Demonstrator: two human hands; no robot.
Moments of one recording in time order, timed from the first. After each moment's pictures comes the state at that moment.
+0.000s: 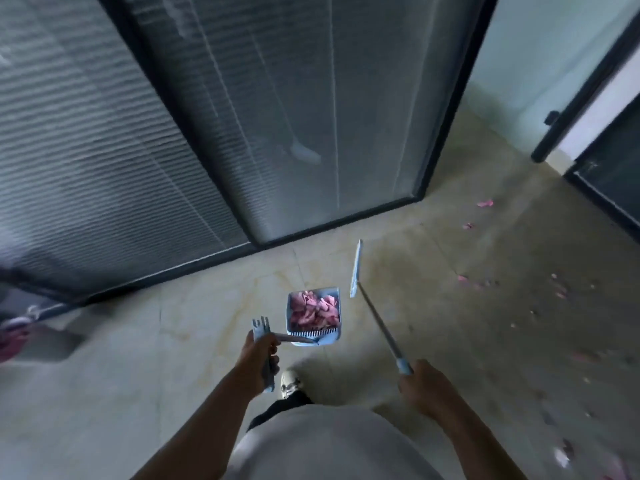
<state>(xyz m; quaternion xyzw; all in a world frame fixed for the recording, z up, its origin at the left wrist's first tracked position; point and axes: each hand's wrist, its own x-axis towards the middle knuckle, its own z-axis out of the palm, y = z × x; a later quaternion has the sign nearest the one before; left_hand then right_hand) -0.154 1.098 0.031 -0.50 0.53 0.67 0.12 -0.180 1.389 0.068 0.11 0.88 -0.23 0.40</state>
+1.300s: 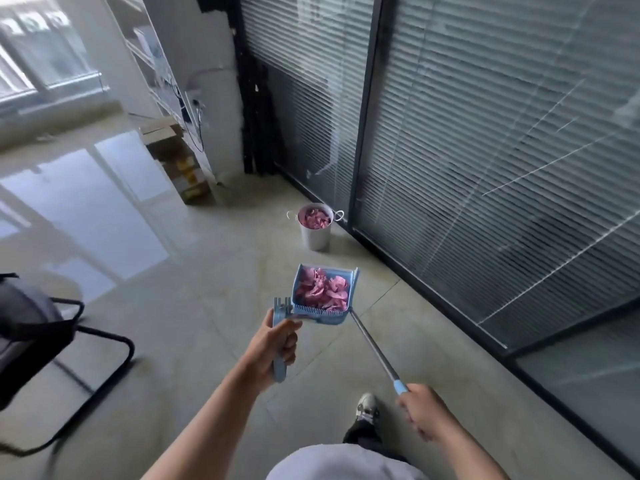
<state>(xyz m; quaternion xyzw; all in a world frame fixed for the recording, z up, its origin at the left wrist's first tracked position) 0.181 0.656 0.094 -0.53 0.28 0.72 -0.36 -0.068 0.768 0.045 -0.31 0.80 -0.10 0.50</state>
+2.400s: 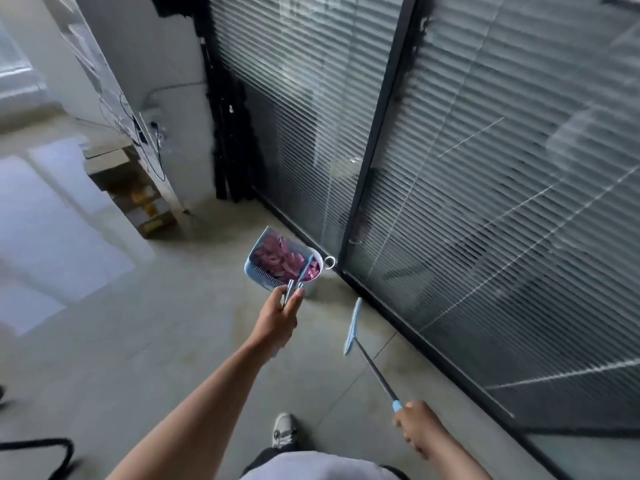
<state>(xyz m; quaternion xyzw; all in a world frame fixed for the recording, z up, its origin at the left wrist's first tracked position) 0.133 0.273 0.078 -0.60 0.48 0.57 -0.30 -0.091 0.452 0.039 -0.24 0.85 -0.06 0.47</state>
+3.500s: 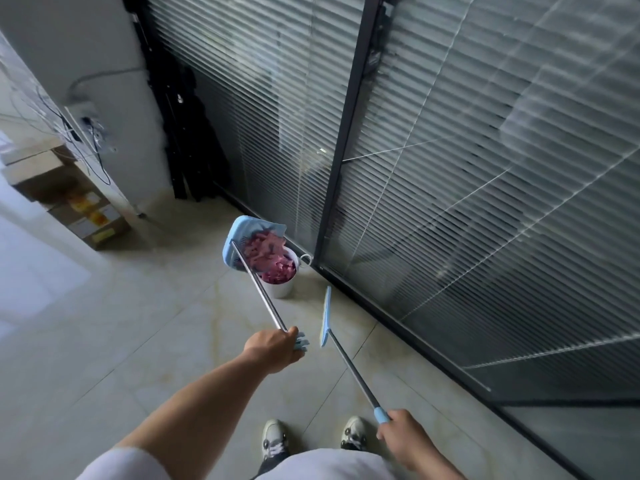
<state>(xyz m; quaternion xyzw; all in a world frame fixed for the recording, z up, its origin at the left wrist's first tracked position) 0.113 0.206 0.000 -0.41 0.87 0.19 0.22 -0.075 0.410 0.053 -0.25 0.84 -0.01 0.48</state>
